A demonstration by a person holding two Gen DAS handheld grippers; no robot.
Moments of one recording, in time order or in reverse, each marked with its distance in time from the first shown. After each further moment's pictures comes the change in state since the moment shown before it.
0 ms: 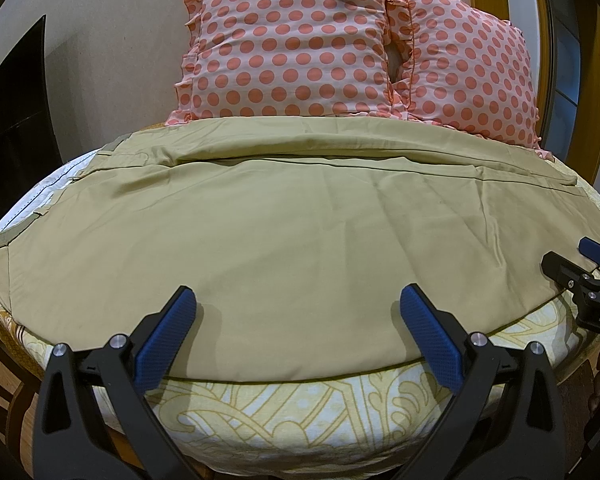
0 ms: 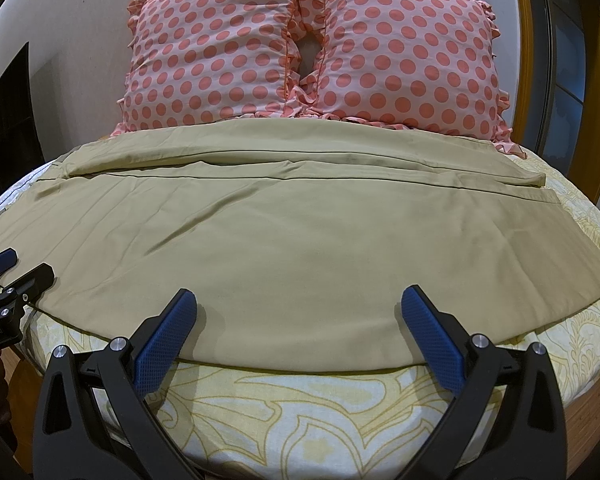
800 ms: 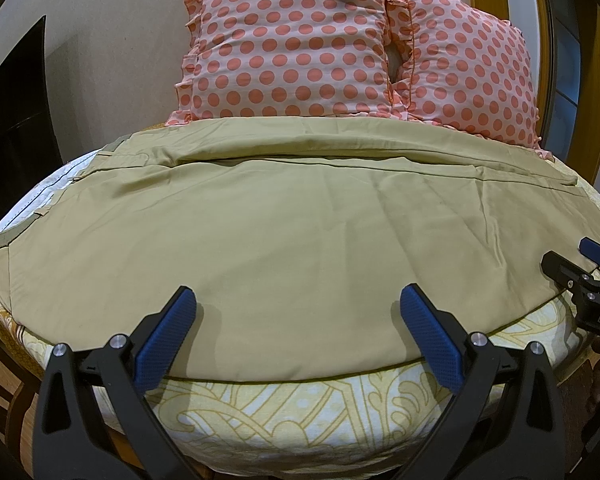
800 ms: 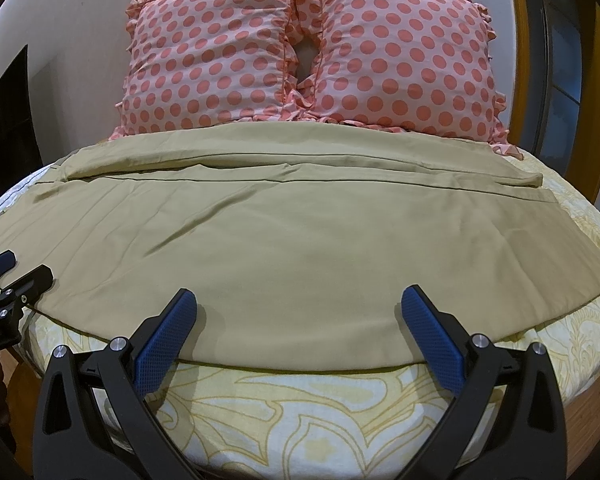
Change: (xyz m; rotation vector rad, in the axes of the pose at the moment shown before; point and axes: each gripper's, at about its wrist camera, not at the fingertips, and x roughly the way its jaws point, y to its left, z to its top) left arm 0.000 0.000 0.000 0.001 -0.001 0.000; right arm -0.001 0.000 -0.002 0.000 -0.014 -0.002
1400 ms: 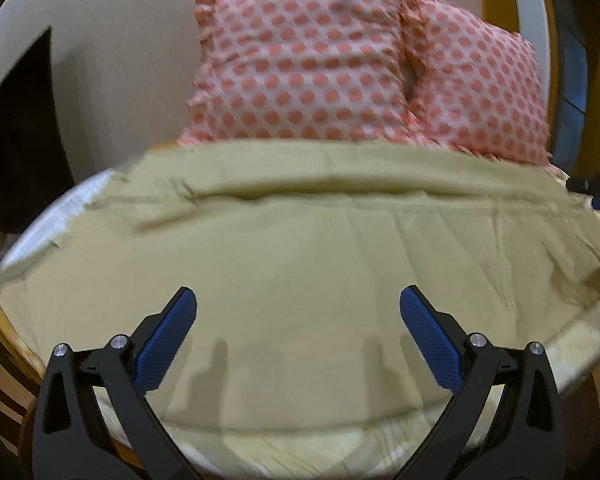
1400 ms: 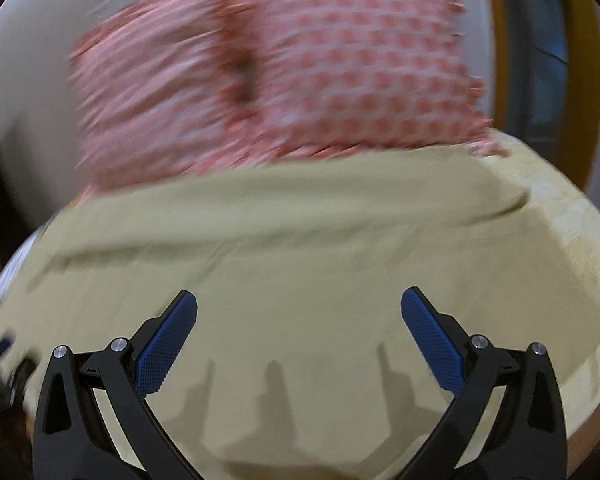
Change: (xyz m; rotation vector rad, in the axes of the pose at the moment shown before) left arm -0.007 0.021 0.038 -0.011 -0.045 0.058; right arm 0.043 -0.107 0.116 0.233 0.059 -0.065
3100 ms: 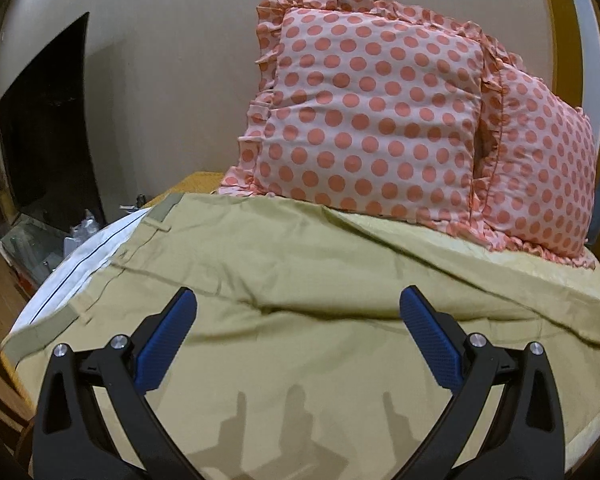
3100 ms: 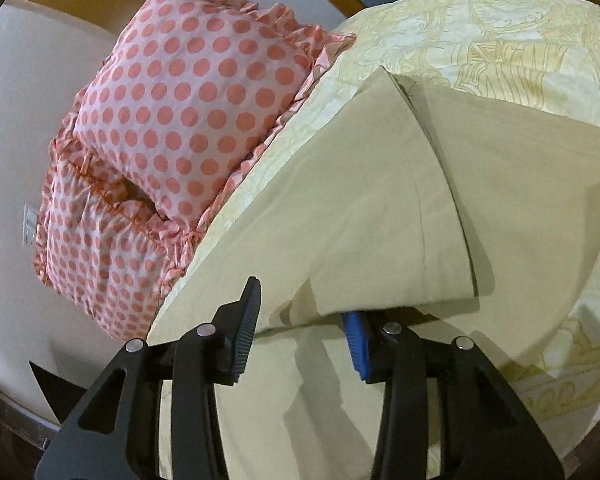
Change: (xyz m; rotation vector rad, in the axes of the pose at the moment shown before) left arm 0.041 0.071 0.102 -0.152 -0.030 0.034; right arm 0.000 -0.153 -0.067 0.709 0.016 0.212
